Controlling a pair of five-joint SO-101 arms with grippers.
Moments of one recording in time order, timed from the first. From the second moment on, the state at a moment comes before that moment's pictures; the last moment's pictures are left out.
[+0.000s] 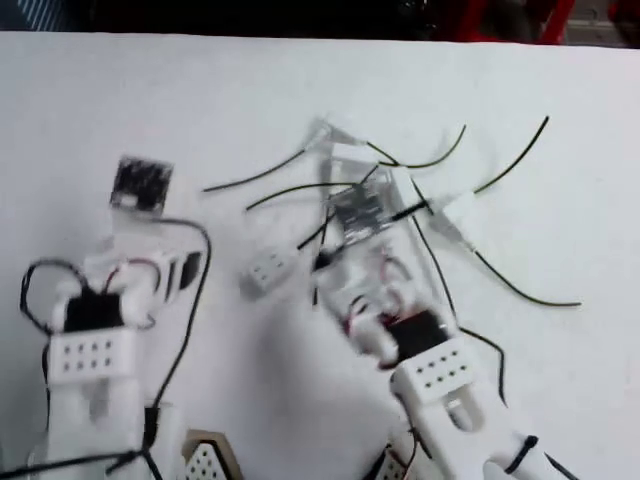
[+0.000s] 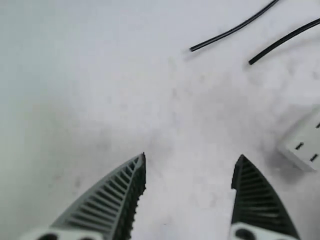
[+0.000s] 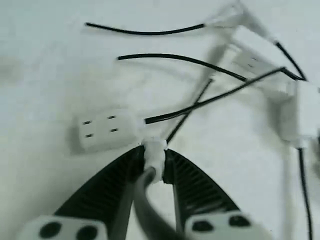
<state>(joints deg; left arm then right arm) -14.1 -54.1 65.1 50.8 -16.6 -30.7 -51.5 65.8 36.7 4.2</state>
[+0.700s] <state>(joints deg) -19.4 -77.5 86.4 43.2 -16.5 -45.6 -15.7 42.9 36.7 8.9</state>
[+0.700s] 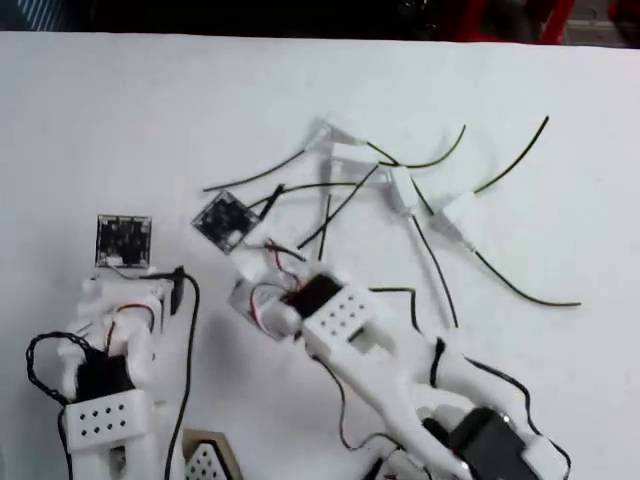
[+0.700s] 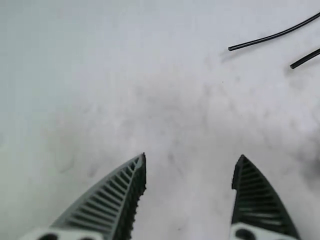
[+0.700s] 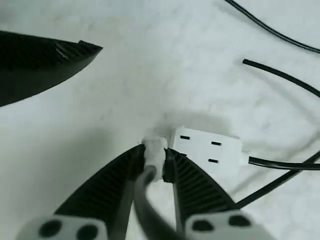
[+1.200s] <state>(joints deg) -19.4 -77.5 87.1 43.2 -16.5 -41.6 -8.3 41.4 30.8 8.8</state>
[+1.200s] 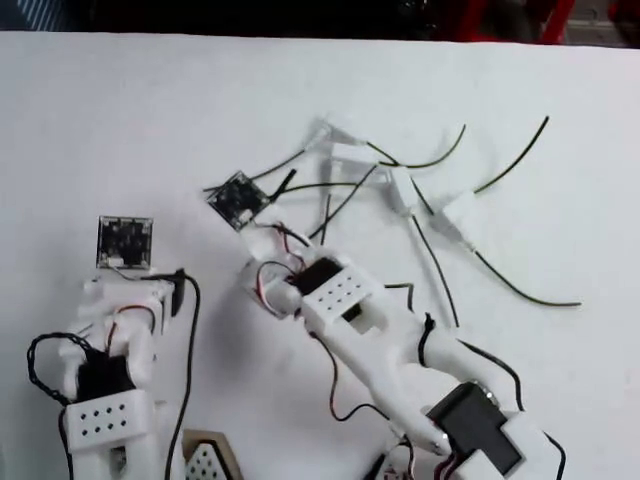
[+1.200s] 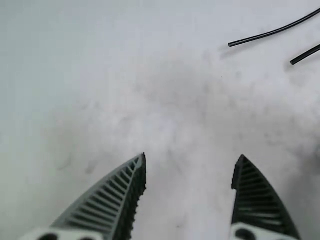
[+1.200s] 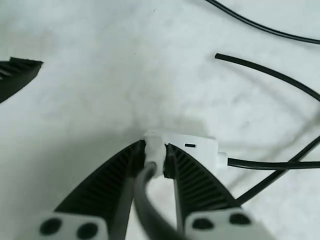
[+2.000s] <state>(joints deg) -19.4 -77.5 87.1 43.2 -16.5 -41.1 -3.2 32.3 42.4 8.8</state>
